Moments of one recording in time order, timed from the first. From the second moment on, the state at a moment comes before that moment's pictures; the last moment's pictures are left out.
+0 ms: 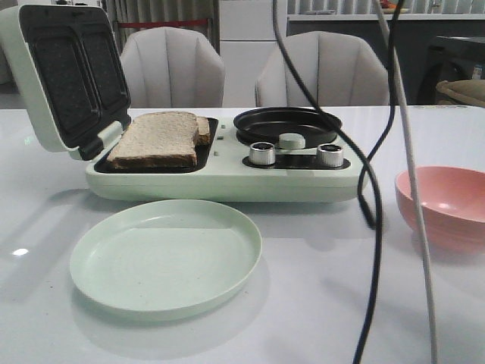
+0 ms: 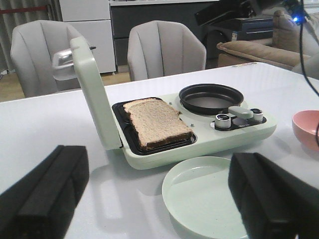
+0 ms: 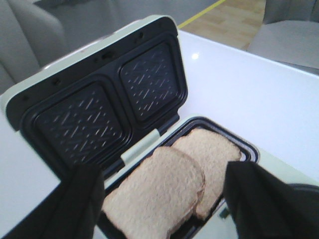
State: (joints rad) left arm -0.33 0.00 -0.33 -0.17 0.49 0.16; right arm 0.44 1.75 -1.63 0.75 0.48 -0.69
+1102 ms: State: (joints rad) left arm -0.33 0.00 -0.33 -0.17 0.49 0.16; right arm 0.42 0.75 -0.78 -0.10 0.33 0.10
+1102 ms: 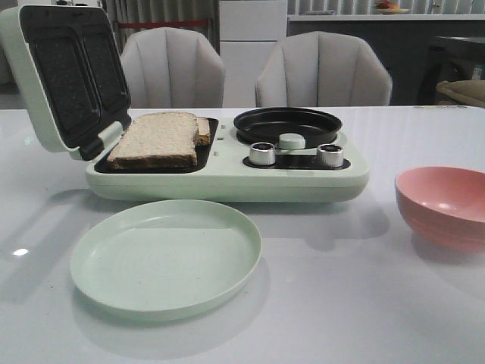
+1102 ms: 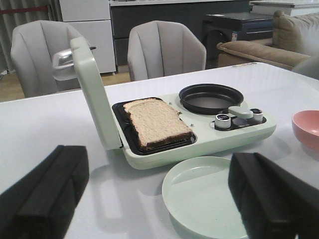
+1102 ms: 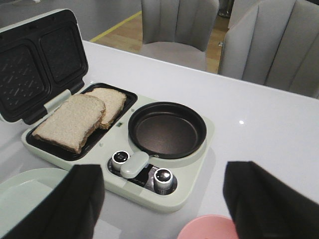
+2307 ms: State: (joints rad) left arm -0.33 0.00 -0.33 -0.17 0.49 0.16; right arm 0.42 -0.01 -0.19 0.01 0.23 0.10
